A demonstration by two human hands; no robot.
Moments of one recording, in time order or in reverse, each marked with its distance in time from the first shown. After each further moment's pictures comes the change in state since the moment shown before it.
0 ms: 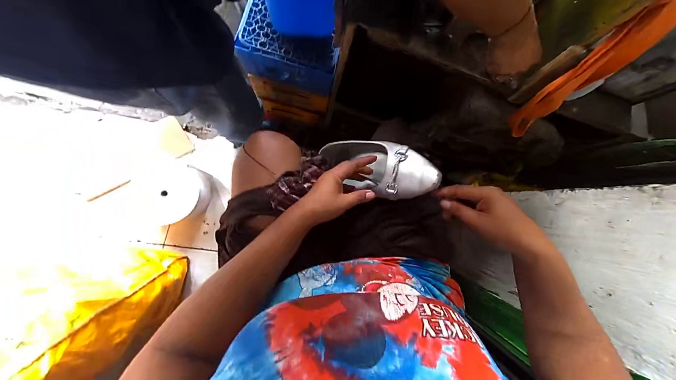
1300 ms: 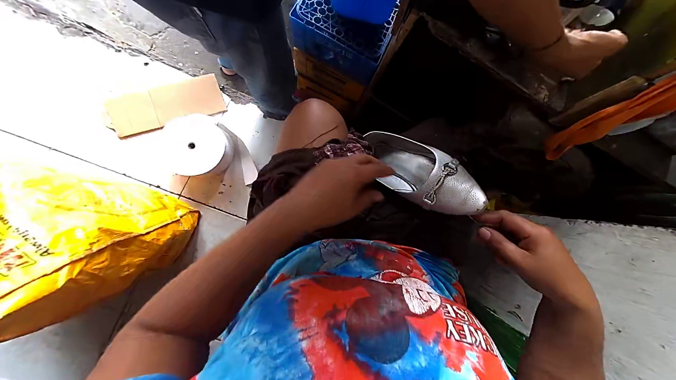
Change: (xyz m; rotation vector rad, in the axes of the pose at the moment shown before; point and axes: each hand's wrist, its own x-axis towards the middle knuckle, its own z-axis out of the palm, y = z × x) left_hand -0.064 0.053 -0.015 0.716 0.064 0.155; right_hand -0.037 0.021 0.009 -0.034 0.079 -0.189
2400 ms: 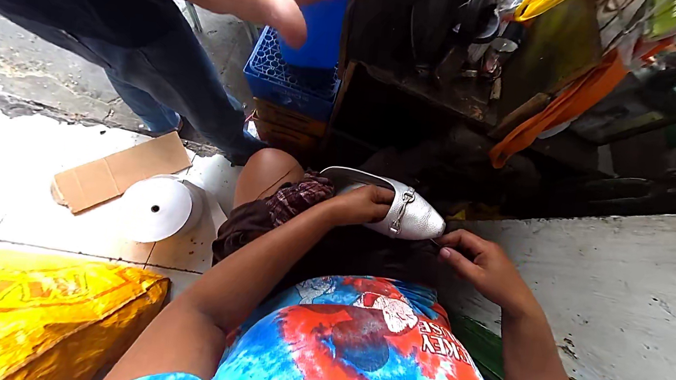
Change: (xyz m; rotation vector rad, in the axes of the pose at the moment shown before) left_hand 0.109 -0.009 0.063 -0.797 -0.439 -0.040; right_hand -0.006 0.015 0.011 0.175 0.089 0.068
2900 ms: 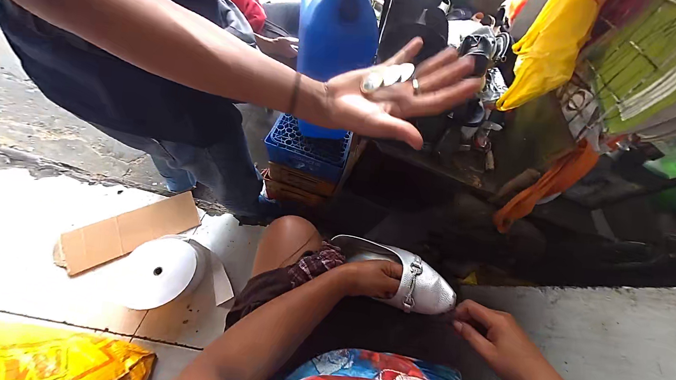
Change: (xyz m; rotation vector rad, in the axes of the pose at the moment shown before) left_hand -0.006 -0.007 -0.014 -0.162 -0.239 -0.078; right_hand 0.009 -0.025 0.012 -0.275 0.024 0.013
